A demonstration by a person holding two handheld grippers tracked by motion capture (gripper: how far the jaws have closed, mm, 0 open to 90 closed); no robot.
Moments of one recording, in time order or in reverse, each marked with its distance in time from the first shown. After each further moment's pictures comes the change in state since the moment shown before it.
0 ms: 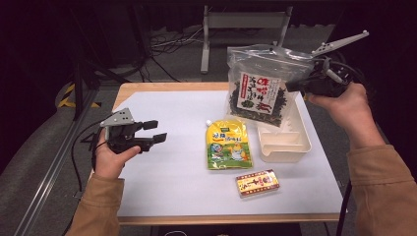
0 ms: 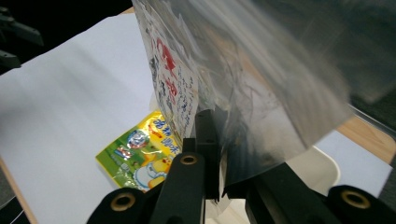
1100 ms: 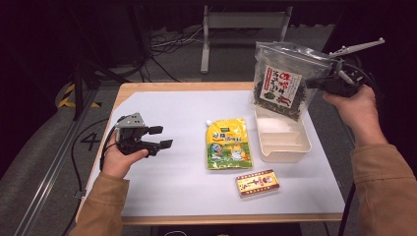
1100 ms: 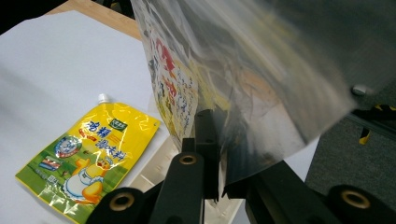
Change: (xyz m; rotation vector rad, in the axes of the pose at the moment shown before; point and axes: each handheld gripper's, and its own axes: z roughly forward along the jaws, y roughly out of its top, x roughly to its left) left arm 0.004 -0.015 0.025 0.099 -0.019 -0.039; right arm -0.050 -0.031 0.003 -0.007 -0.189 0.107
